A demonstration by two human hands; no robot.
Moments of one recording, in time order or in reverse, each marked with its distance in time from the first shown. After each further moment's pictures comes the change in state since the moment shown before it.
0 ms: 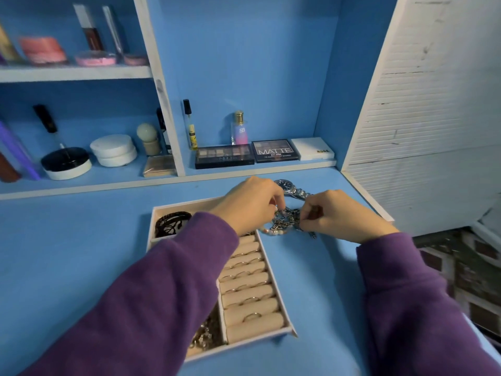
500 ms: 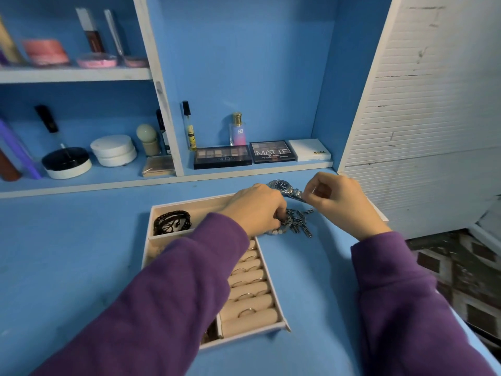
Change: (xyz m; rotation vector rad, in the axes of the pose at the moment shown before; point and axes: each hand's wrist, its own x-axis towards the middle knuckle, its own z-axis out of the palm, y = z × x) left_hand 0.001 0.011 0.009 0.195 -0.082 0.039; right_hand 0.004 0.009 0.000 0.125 0.400 -0.016
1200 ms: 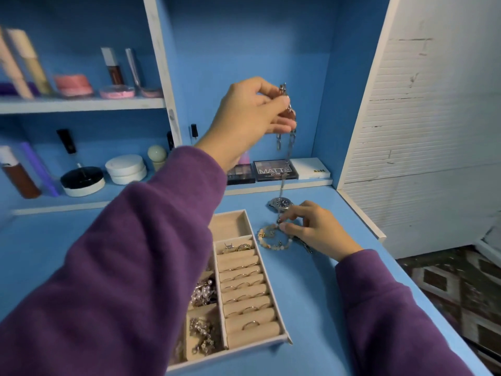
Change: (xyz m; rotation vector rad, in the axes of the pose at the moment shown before) left_hand 0.006 0.014 -0.125 -1.150 0.581 0.019; right_hand -0.002 -0.008 0.022 0.084 -0.248 0.009
